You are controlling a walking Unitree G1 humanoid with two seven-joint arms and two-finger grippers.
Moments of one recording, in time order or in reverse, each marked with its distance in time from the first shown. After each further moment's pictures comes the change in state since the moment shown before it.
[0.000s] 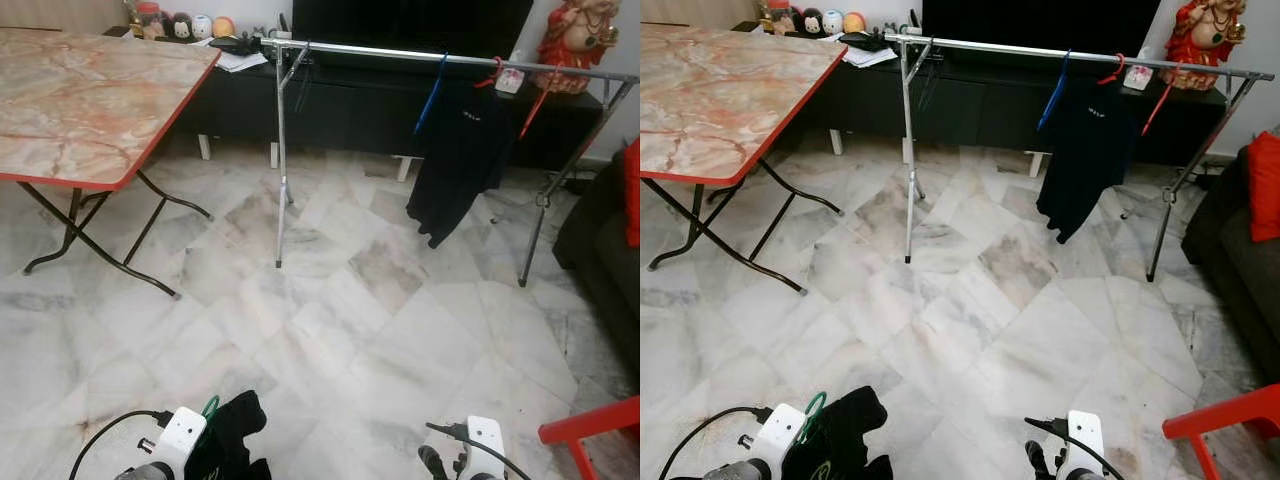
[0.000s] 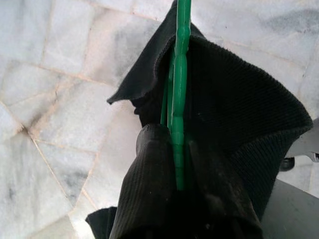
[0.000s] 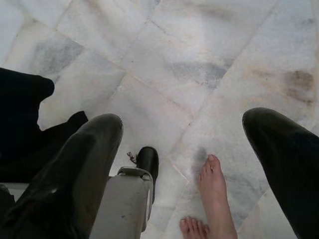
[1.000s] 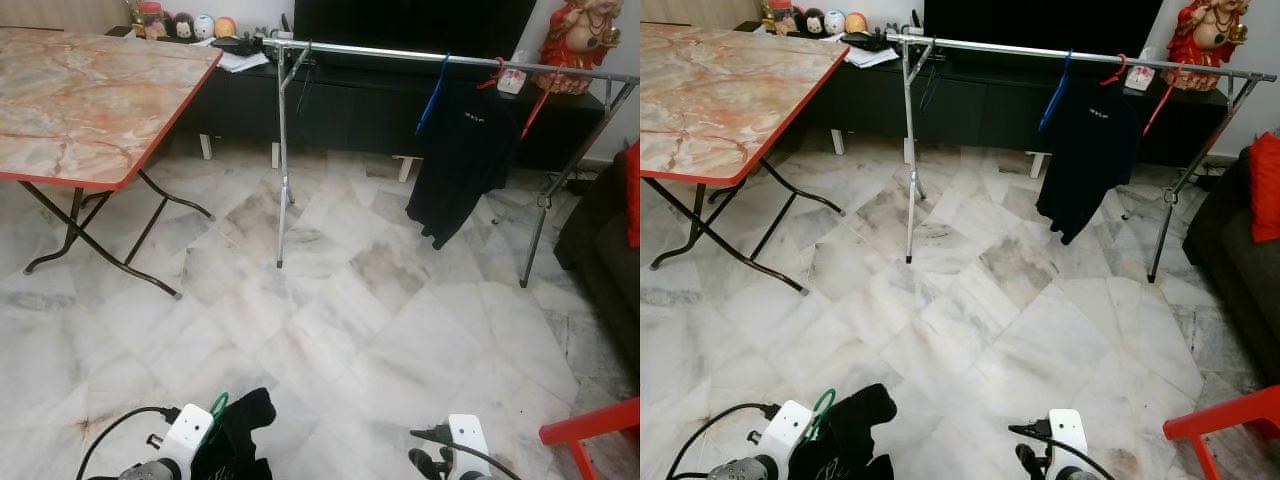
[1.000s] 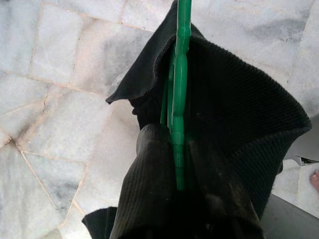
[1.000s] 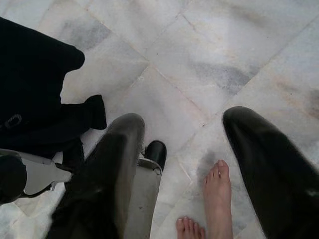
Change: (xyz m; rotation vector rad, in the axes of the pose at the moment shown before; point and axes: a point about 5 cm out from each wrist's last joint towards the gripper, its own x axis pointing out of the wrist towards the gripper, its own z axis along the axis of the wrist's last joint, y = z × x) left arm 0.003 -0.005 0.007 0.004 -0.032 -0.047; right arm 0.001 0.012 -0.001 -0.134 0.016 0.107
